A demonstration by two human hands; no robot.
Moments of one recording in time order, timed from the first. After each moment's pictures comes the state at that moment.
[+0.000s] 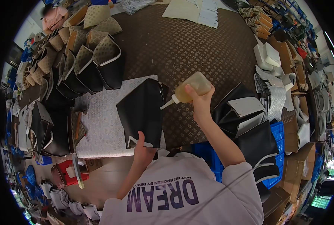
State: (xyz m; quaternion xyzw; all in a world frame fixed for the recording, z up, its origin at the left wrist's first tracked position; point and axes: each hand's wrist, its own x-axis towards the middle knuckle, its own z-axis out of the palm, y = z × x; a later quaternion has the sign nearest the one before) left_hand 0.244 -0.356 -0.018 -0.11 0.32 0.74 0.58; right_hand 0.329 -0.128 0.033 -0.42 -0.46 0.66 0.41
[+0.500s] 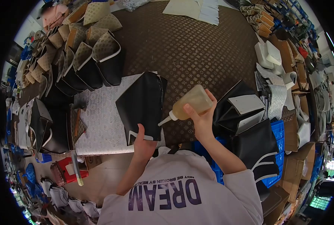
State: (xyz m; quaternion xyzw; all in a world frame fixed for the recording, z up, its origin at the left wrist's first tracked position) left_hand 0.244 -0.342 -0.007 -0.07 0.26 0.78 0.56; right_hand 0.363 -0.180 0.040 -0.34 -0.50 0.67 0.42
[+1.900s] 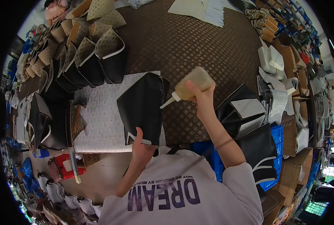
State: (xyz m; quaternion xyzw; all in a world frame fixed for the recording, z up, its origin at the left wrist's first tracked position) left_hand 0.238 -0.353 0.004 -0.13 0.26 0.78 0.55; right_hand 0.319 -0.120 0.038 -0.36 -0.48 0.70 0.38
